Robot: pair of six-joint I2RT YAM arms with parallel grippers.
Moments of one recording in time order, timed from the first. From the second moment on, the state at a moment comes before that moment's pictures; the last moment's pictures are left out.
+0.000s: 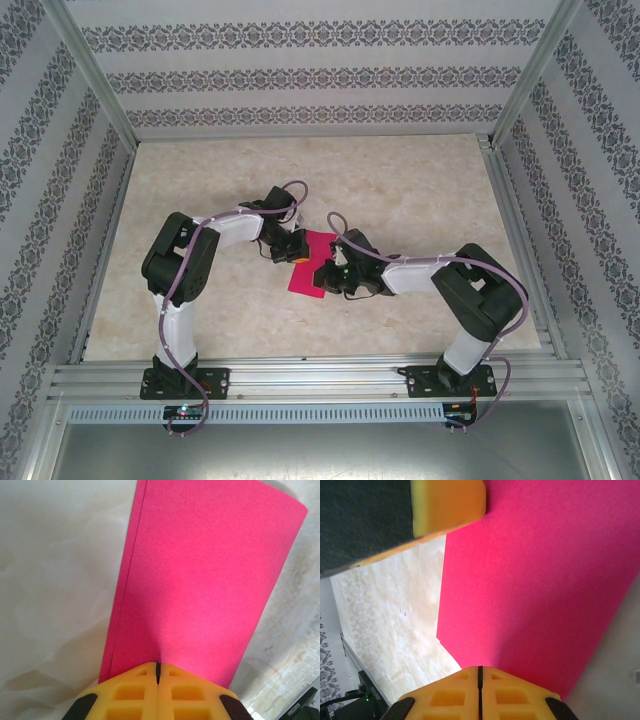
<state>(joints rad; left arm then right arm) -0.45 2.00 1.26 -0.50 0.52 -0.60 0.71 1.70 0.70 0.15 -0.47 0.96</state>
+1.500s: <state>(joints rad) -0.48 1.98 1.22 -0.51 0.56 -0.56 0.73 1.67 0.67 0.20 -0.46 0.99</state>
